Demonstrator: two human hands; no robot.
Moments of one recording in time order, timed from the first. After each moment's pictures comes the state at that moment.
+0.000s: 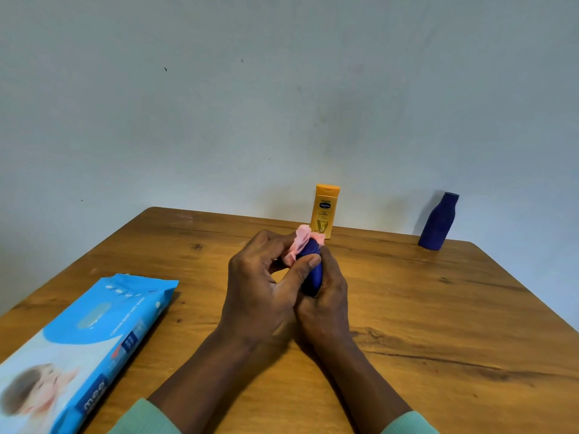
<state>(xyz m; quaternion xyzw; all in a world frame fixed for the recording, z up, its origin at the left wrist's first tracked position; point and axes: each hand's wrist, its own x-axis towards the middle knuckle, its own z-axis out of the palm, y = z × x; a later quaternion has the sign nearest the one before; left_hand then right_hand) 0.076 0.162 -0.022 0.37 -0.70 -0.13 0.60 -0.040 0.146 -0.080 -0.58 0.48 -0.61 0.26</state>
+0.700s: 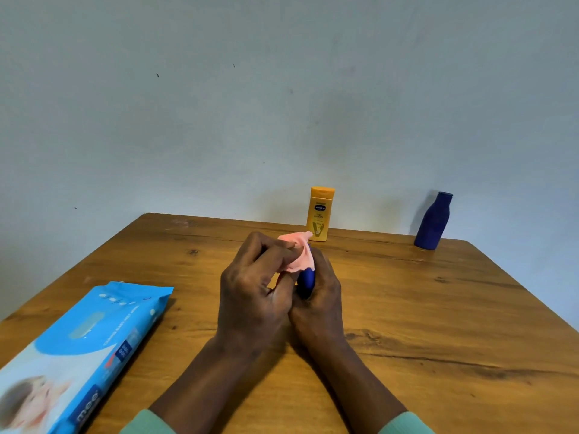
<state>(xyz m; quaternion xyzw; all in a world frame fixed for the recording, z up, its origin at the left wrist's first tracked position) 0.078 0.162 -0.025 0.37 -0.72 0.03 0.59 -0.034 0.144 -0.077 -0.58 0.48 -0.61 0.25</state>
